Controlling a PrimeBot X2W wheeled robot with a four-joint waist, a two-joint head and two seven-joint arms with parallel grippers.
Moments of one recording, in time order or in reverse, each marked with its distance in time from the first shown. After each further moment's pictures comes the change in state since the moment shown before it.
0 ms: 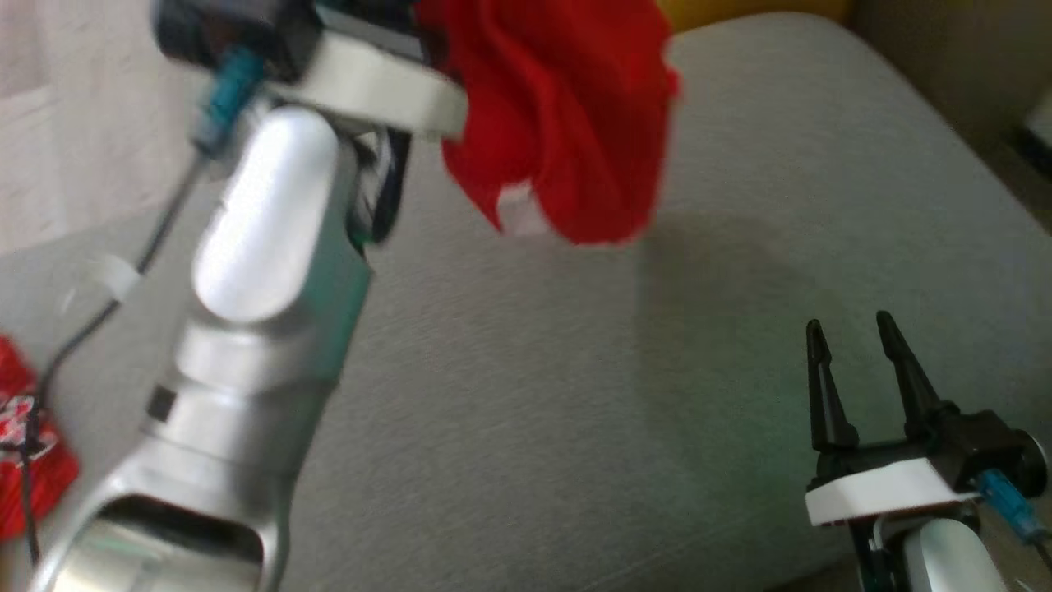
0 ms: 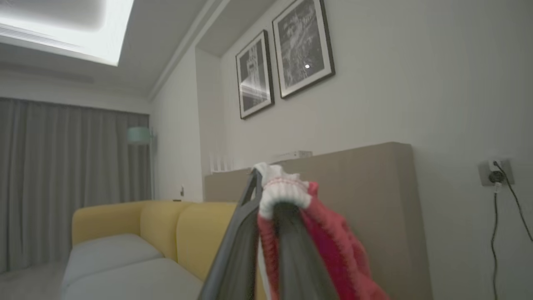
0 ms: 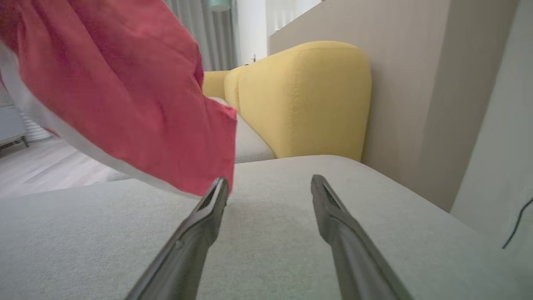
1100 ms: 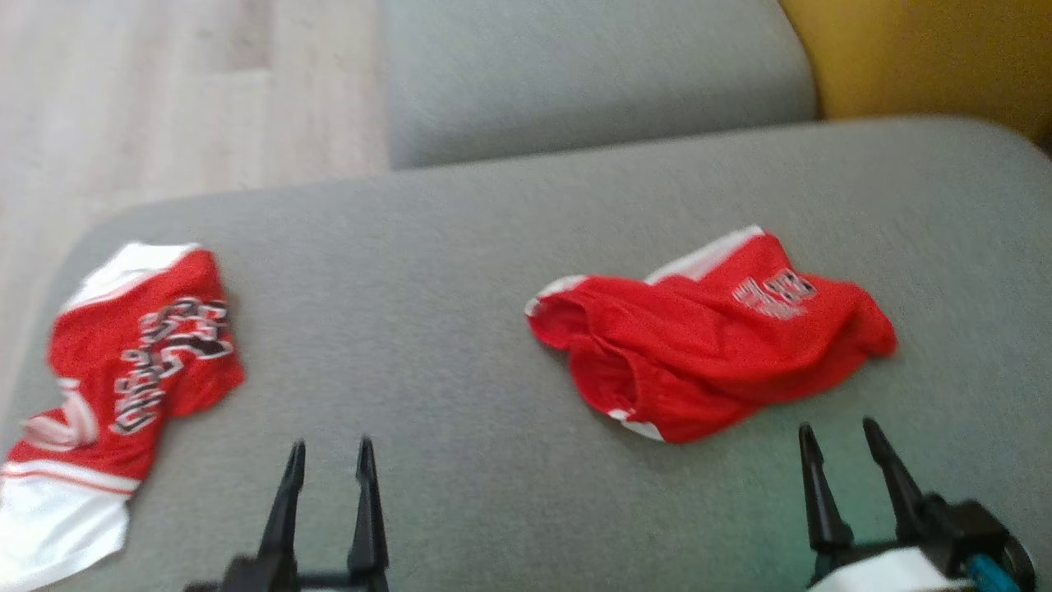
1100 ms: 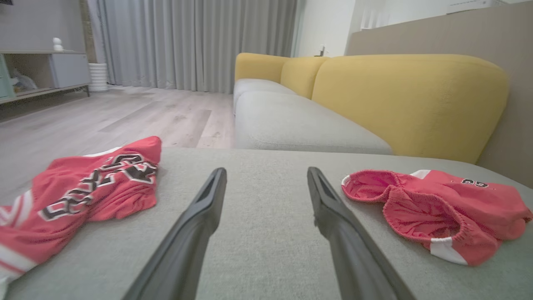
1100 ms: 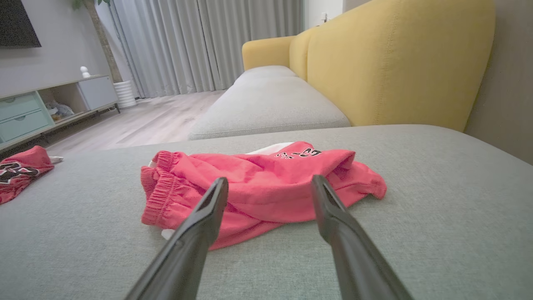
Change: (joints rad) left arm 1.094 0.027 0.143 -0.318 0.073 0.090 -0.058; right arm 0.155 0.003 0.013 0.040 0.037 0.000 0.000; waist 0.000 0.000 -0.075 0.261
